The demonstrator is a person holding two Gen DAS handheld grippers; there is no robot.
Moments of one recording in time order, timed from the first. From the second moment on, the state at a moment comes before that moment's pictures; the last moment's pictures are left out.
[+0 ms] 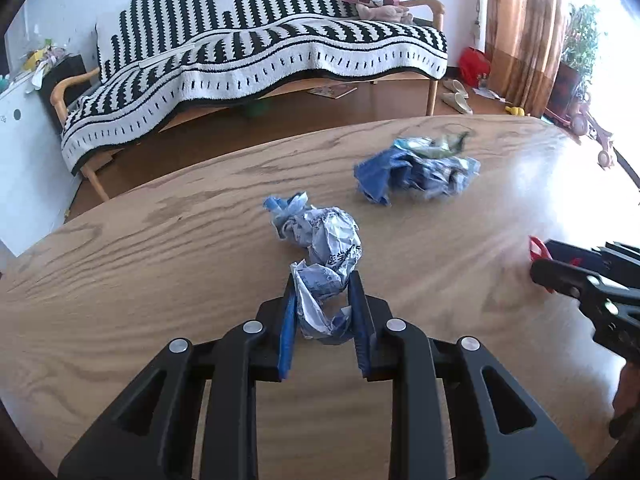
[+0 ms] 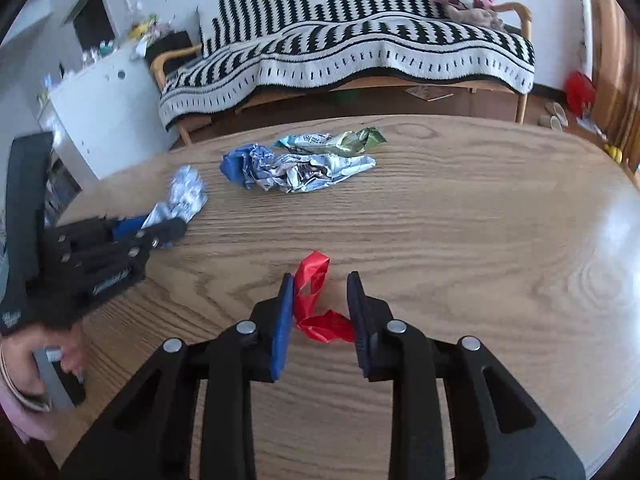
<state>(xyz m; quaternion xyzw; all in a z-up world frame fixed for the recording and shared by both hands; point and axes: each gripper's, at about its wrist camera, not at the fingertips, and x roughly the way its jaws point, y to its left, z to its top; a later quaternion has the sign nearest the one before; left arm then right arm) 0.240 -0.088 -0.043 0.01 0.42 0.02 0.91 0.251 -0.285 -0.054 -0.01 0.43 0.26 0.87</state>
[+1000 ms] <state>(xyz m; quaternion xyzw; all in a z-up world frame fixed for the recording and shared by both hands) -0.001 -0.372 0.011 0.00 0.46 -0.24 0.85 -0.057 -0.572 0.014 0.13 0.37 0.12 0.91</state>
